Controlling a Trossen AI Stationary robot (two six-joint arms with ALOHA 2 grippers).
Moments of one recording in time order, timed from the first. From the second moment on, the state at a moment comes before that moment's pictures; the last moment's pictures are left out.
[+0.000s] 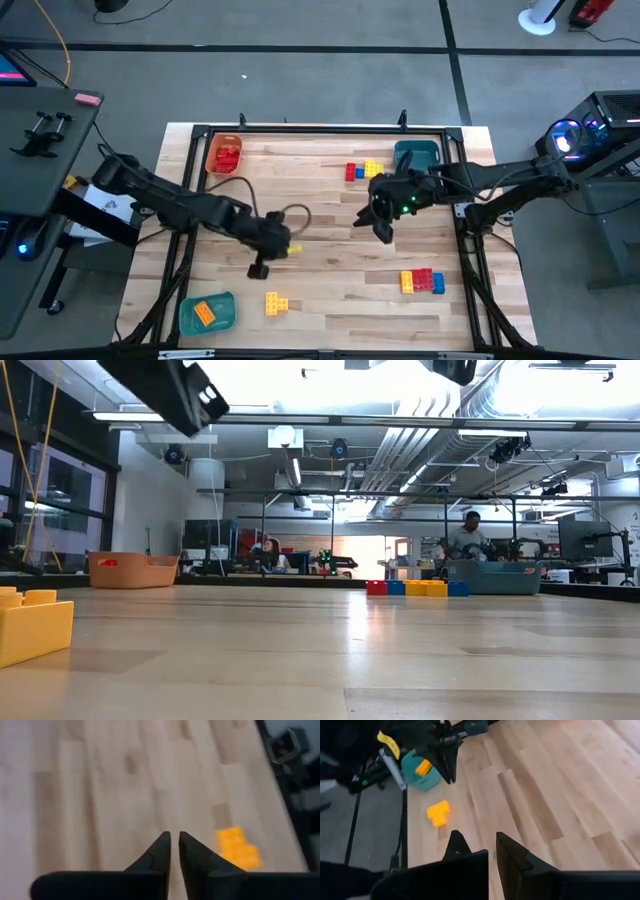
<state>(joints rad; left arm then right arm) -0.34 1.43 1.08 -0.63 0.02 -0.17 0.17 1.30 1.30 -0.68 0.05 0.52</state>
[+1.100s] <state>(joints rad) -0.61 1.94 1.37 -0.75 -0.08 -0.62 0.39 1.30 1.30 -0.79 0.10 0.35</state>
